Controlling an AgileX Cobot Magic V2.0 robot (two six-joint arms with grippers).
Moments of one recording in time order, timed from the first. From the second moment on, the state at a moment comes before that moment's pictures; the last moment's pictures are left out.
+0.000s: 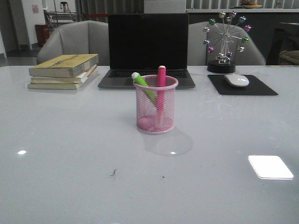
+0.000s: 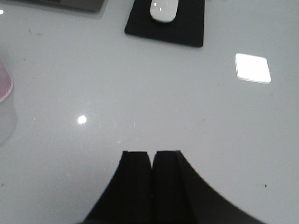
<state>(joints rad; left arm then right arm) -0.10 0.61 -0.53 0.17 0.27 -0.09 0.02 0.82 -0.50 -0.05 0.23 0.01</state>
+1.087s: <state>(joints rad) -0.10 0.61 -0.53 0.17 0.27 -0.09 0.02 0.04 0.02 -0.07 0.11 0.01</state>
